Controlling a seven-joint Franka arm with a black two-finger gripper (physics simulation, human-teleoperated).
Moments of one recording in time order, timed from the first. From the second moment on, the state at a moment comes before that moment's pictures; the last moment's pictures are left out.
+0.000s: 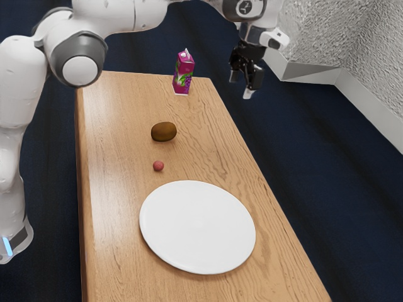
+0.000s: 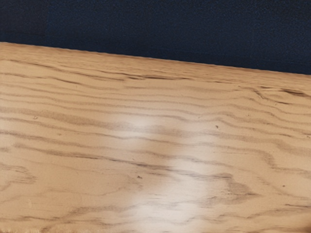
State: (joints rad) arm 0.00 0.30 0.18 -1.16 -0.05 1.47 0.04
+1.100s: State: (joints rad) arm -0.01 -0.13 0.21 -2.05 0.01 1.94 0.09
